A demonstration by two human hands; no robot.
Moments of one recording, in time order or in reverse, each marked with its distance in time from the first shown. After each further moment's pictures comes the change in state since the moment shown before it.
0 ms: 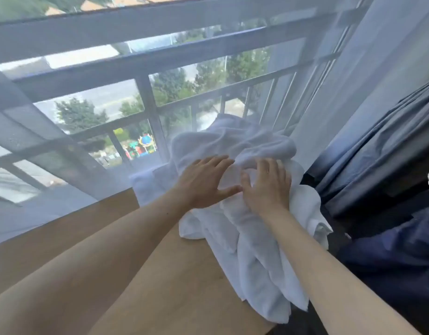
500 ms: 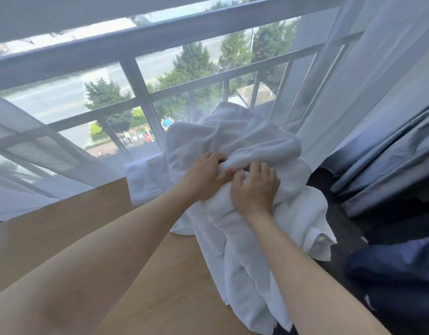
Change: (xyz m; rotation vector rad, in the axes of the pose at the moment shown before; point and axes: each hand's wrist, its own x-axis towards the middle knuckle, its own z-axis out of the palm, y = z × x) left_hand 0.047 0.007 0.049 -0.394 -0.104 -0.421; right_hand 0.024 0.011 0.047 0.302 0.182 0.091
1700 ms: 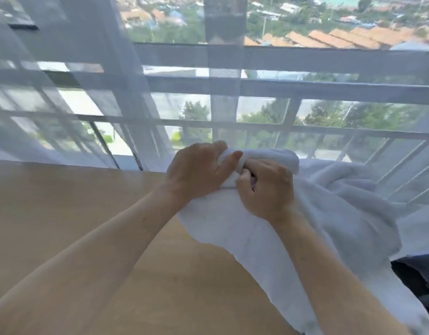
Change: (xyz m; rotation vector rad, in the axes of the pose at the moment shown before) left_hand -0.287 -0.082 -0.178 0.282 0.779 -0.100; right_hand -0.138 -0.233 -0.054 0.434 -0.146 -1.029
